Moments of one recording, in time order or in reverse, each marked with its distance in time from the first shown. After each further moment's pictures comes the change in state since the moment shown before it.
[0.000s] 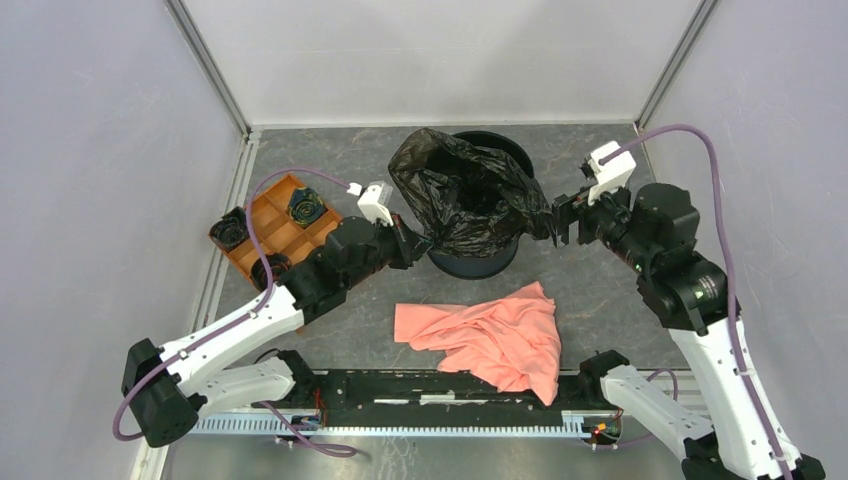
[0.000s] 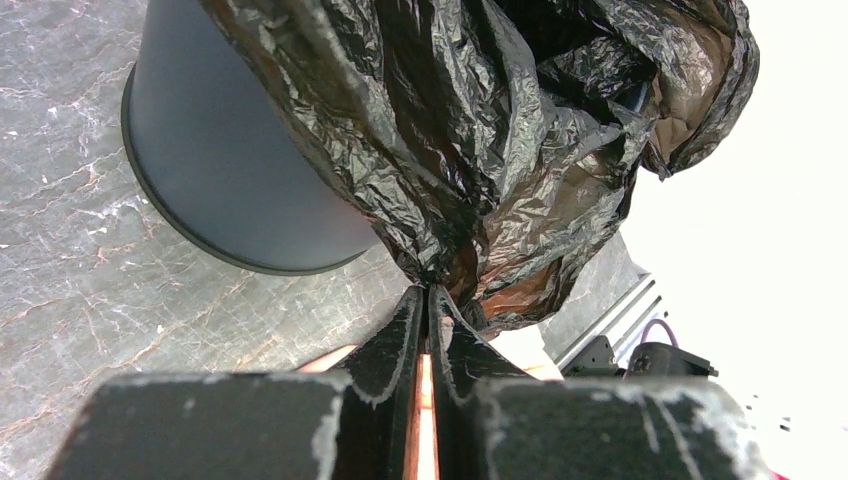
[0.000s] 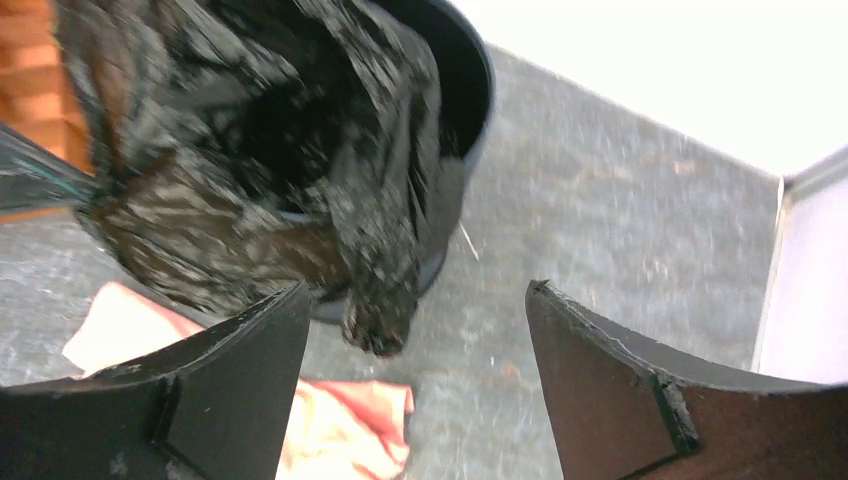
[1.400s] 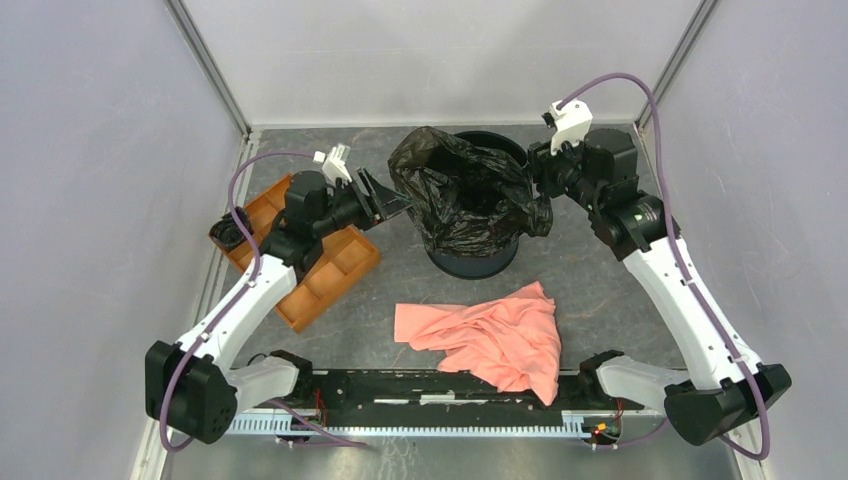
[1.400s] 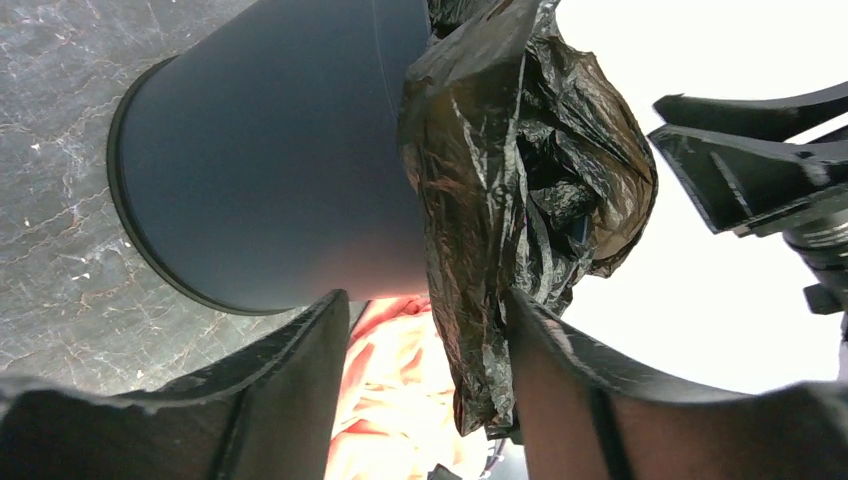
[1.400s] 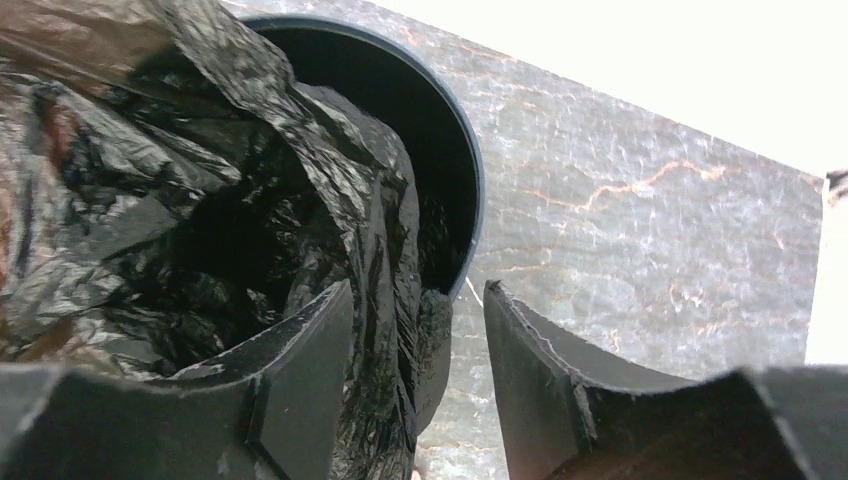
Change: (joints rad) left arm 0.482 0.123 0.079 0.077 0.582 -0.156; right arm -0.001 0.324 0.089 0.220 0.031 0.063
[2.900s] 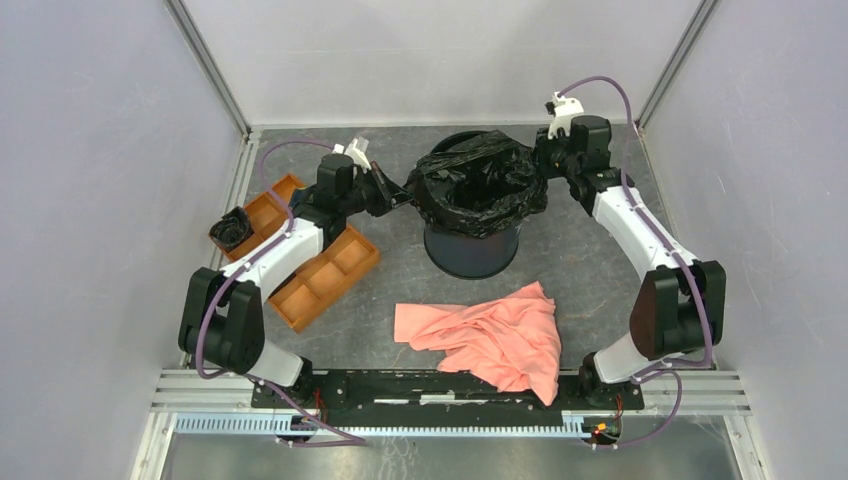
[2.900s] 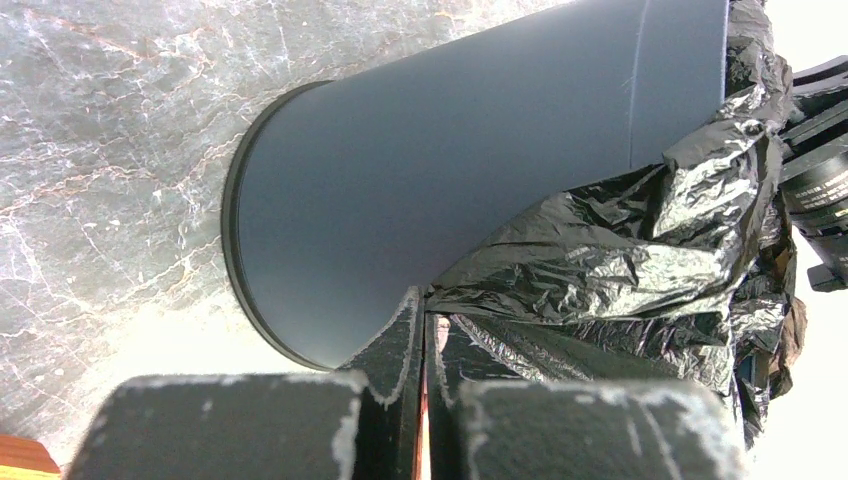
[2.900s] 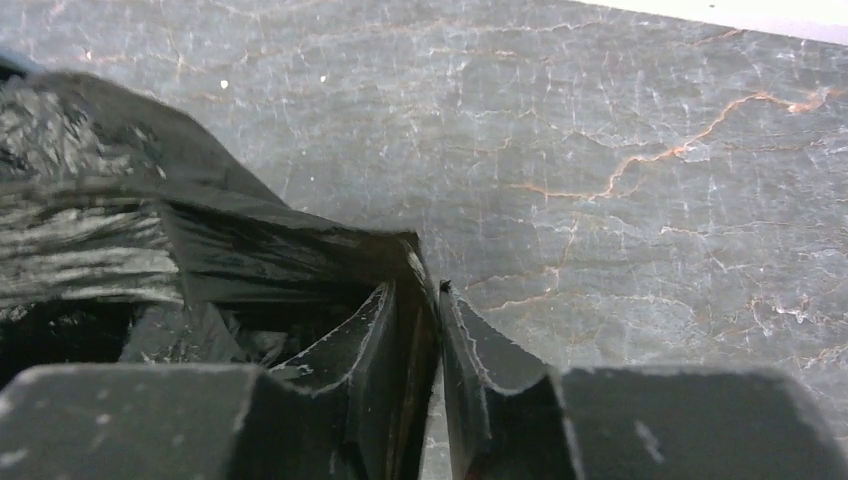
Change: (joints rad) left arm 0.012 0.337 0.114 0.055 -0.084 0.057; right arm -0.220 0.396 -0.043 0.345 -0.163 0.084
